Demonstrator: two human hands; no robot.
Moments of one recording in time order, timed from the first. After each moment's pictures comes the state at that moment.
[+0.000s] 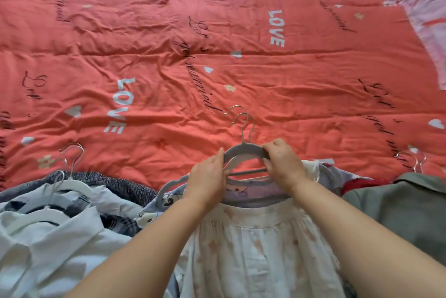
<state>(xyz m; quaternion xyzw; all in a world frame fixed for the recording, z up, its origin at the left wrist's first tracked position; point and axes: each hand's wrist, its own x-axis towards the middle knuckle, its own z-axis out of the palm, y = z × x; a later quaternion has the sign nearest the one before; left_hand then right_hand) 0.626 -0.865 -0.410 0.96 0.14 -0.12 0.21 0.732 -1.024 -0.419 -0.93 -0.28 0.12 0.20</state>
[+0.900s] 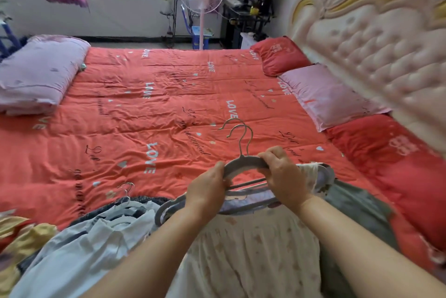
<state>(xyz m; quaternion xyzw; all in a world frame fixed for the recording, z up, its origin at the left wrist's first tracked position) 0.422 -0.882 -0.095 0.95 0.07 0.05 0.30 0.488 -1.052 -0.089 -0.90 -0.32 -0.19 0.25</state>
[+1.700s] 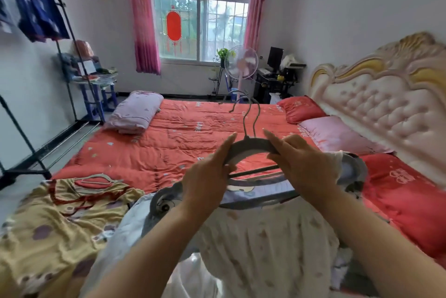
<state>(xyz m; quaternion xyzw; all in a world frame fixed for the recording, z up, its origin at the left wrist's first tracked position) 0.039 -0.942 0.085 0.90 0.07 0.34 0.26 0.133 -1.119 0.110 -0.78 -0.40 -0.46 0.11</state>
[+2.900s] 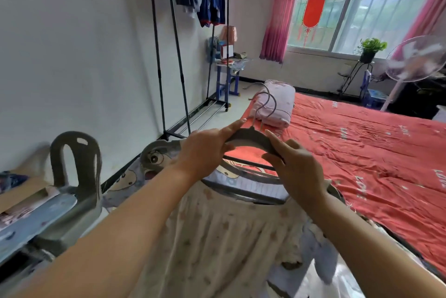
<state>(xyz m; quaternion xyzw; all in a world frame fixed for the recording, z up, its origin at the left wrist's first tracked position) -0.210 -0.366 0.060 0.94 0.17 0.30 0.07 -0.068 -0.519 0.038 -0.75 -0.53 -0.23 0.32</state>
